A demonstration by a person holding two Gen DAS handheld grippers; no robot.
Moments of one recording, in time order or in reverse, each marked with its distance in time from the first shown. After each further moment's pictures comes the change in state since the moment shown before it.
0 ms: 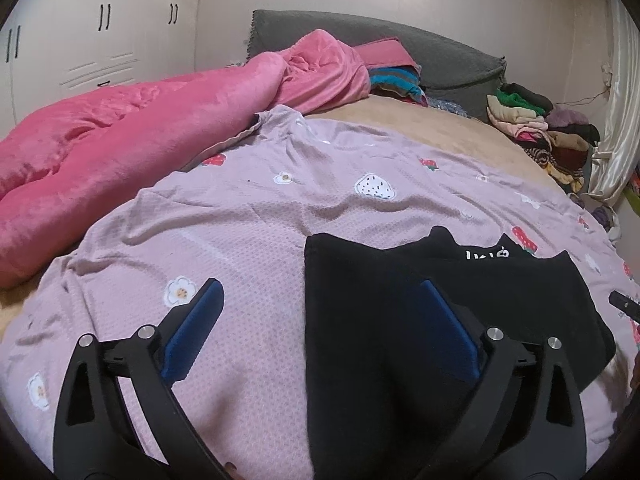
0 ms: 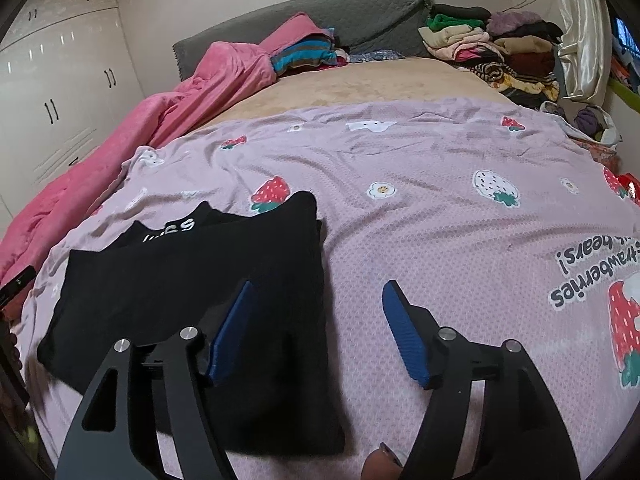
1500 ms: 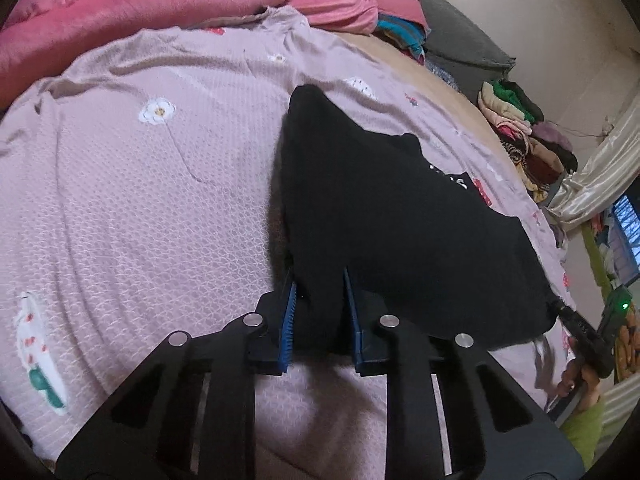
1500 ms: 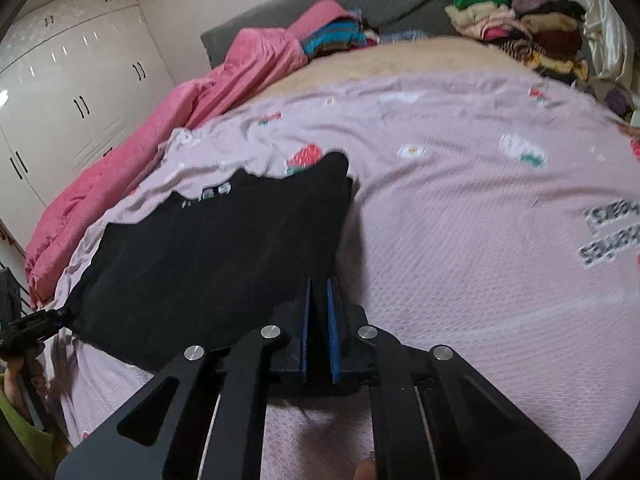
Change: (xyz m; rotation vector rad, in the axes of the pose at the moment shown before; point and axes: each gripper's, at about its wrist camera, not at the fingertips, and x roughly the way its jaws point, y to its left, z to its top) left arm -0.020 0.009 -0.074 -0.250 0.271 -0.193; right arm -0.013 -0.005 -0.026 0.006 0.048 0.149
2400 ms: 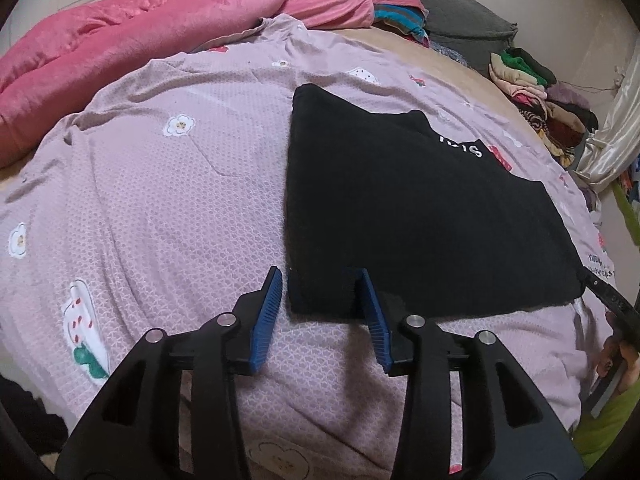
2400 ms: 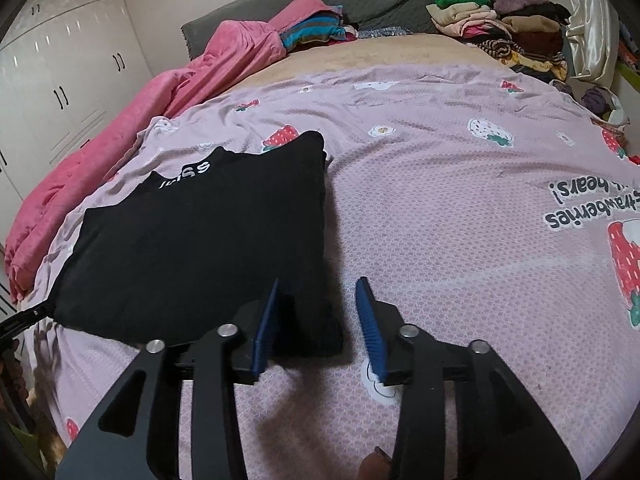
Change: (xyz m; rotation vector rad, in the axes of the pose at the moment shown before) left arm -0.013 -0.016 -0.018 0.125 0.001 0.142; right arm -0.010 0.001 -0.025 -0.001 0.033 -0.104
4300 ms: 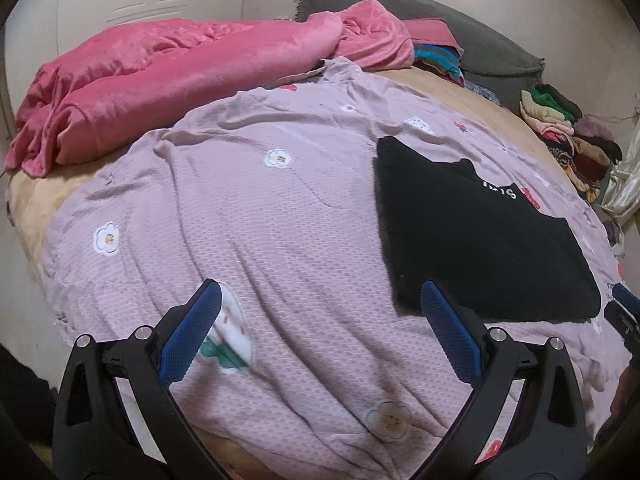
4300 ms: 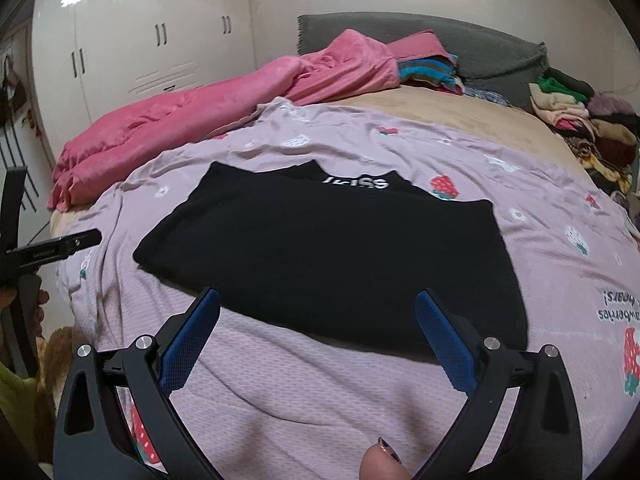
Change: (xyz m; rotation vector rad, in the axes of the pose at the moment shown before) left arm -0.056 0.057 -0.010 -0.072 -0.135 0.122; right arm -0.040 0.181 -0.023 -0.373 -0.059 0.132
